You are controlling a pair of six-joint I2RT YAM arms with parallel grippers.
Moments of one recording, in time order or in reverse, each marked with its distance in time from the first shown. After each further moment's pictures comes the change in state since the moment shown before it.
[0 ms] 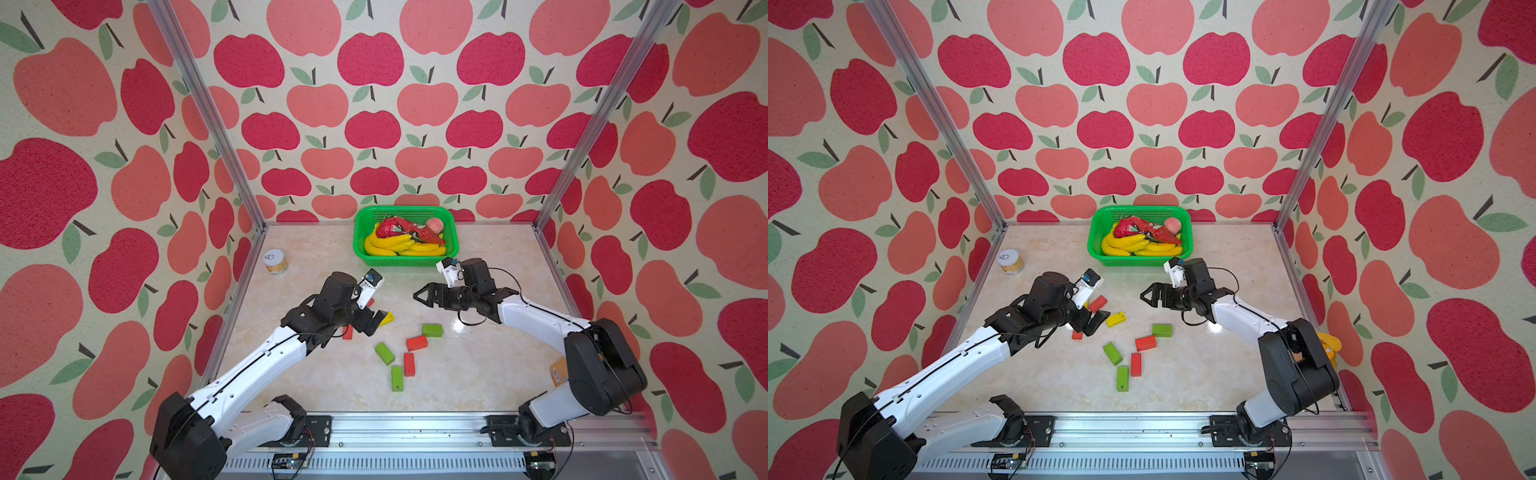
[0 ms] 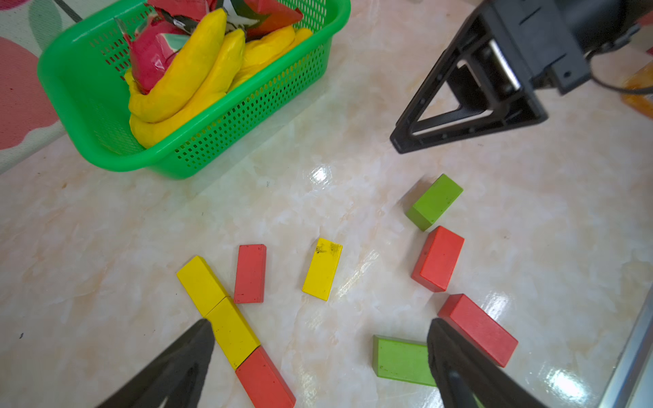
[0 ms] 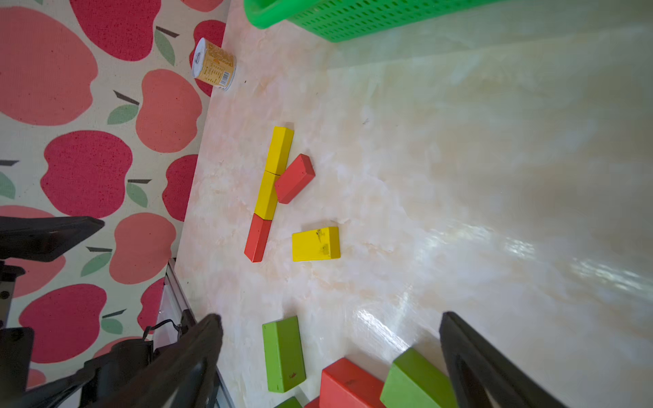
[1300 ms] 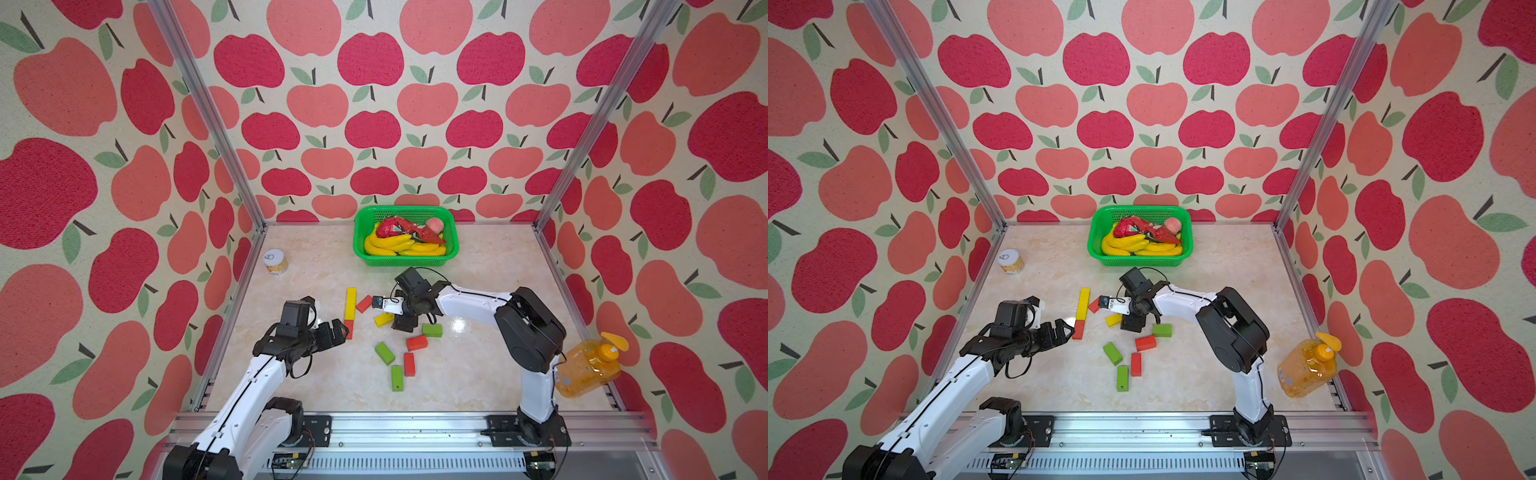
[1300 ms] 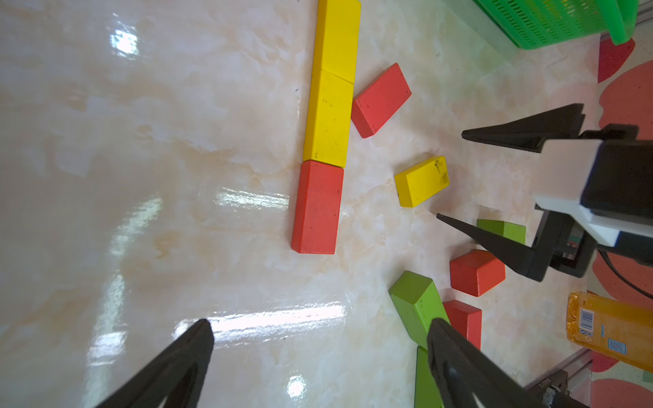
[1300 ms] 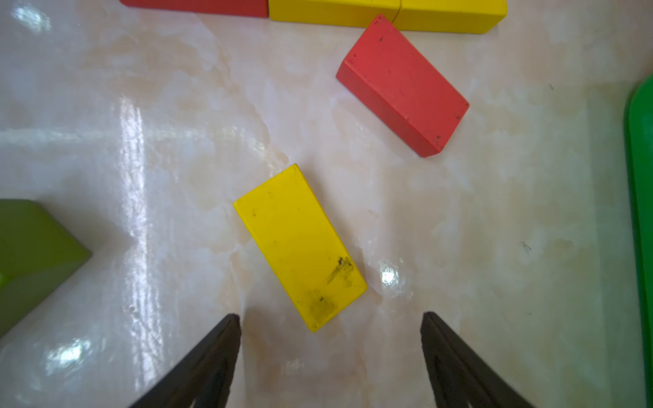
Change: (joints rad) left arm 0.425 -0.152 -0.335 -0.129 0.175 -0.575; right arm 0.282 0.452 0.375 -0.263 0.348 -1.197
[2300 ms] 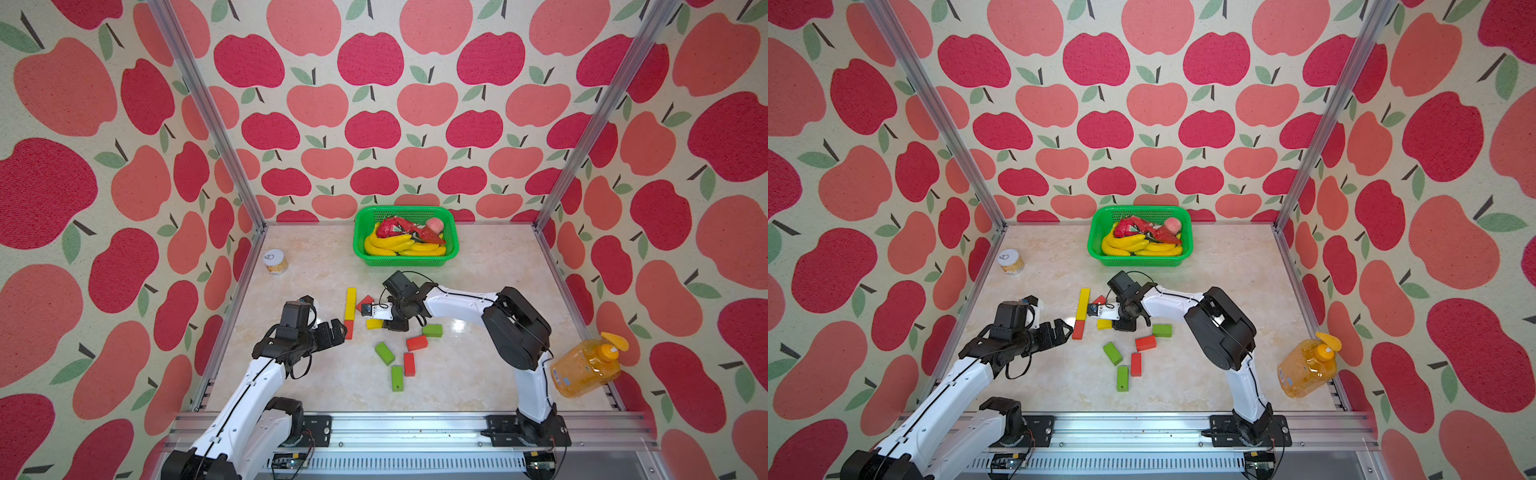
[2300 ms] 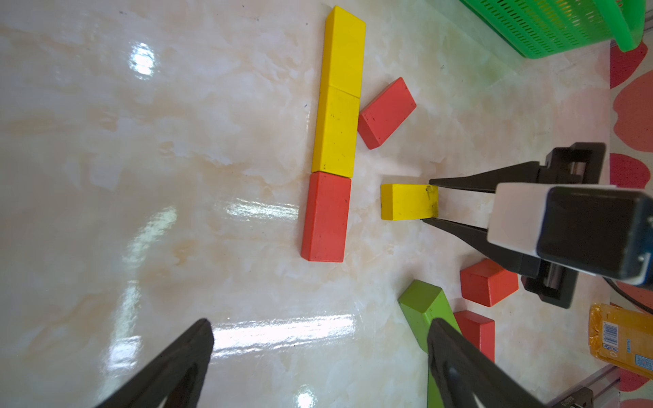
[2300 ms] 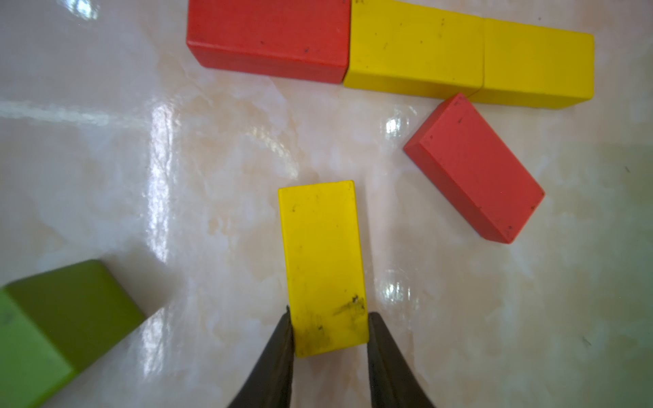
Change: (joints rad) left arm -0.011 -0.015 -0.003 0.007 -0.054 0.007; right arm 0.060 0.058 0.074 -0.053 -0.049 -0.015
